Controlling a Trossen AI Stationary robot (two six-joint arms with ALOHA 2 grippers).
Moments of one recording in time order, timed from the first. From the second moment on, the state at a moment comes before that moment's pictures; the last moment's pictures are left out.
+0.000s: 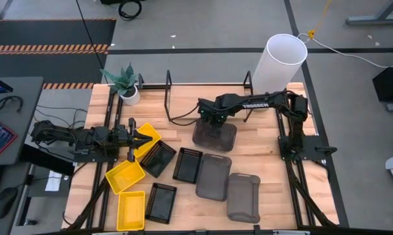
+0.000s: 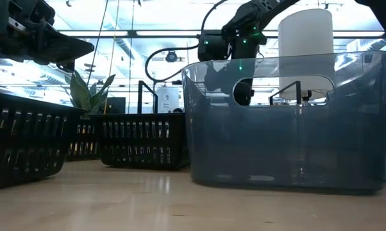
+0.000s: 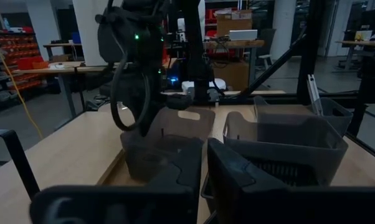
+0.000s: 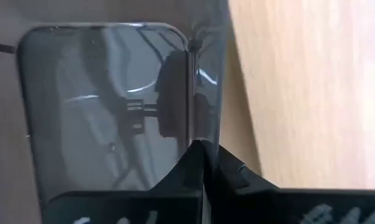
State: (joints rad) left arm -0.18 0.17 0.04 0.15 -0.28 0.04; right arm -0.26 1.91 1.44 -0.89 0.11 0.02
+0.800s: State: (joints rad) left arm -0.18 0.17 0.04 0.16 -0.28 0.04; right arm -0.09 1.65 1.68 -1.15 0.06 -0.54
